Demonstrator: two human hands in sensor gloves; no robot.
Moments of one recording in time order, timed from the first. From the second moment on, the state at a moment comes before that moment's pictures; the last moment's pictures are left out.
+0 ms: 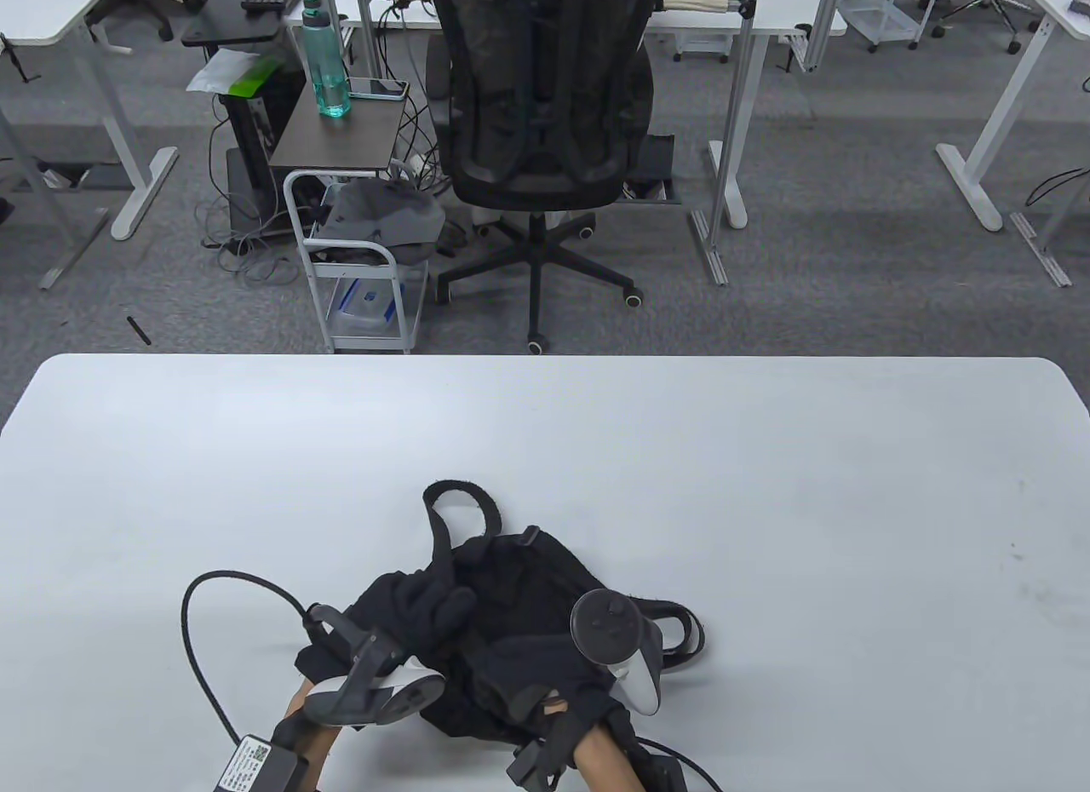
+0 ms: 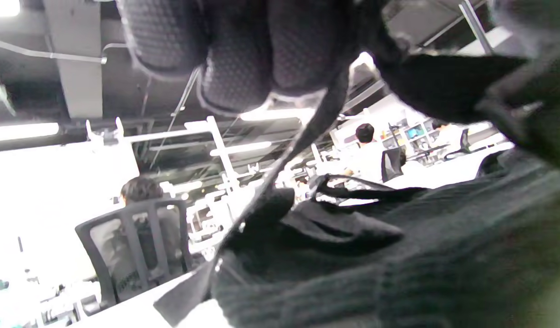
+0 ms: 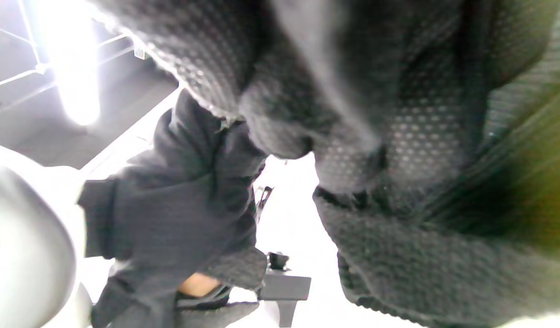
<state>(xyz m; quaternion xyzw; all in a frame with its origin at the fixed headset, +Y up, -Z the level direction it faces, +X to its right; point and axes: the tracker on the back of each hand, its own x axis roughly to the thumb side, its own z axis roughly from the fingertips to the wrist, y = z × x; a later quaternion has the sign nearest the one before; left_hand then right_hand) -0.182 -0.728 -0.295 0.25 -0.32 -0.13 0.90 0.015 -0.767 -0.312 0.14 0.13 0.81 0.55</state>
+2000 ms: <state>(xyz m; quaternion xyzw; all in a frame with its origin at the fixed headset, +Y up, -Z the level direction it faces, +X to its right) -0.164 -0.734 -0.282 0.26 -0.37 -0.10 0.89 0.014 -0.762 -0.310 0.16 0.09 0.83 0.53</state>
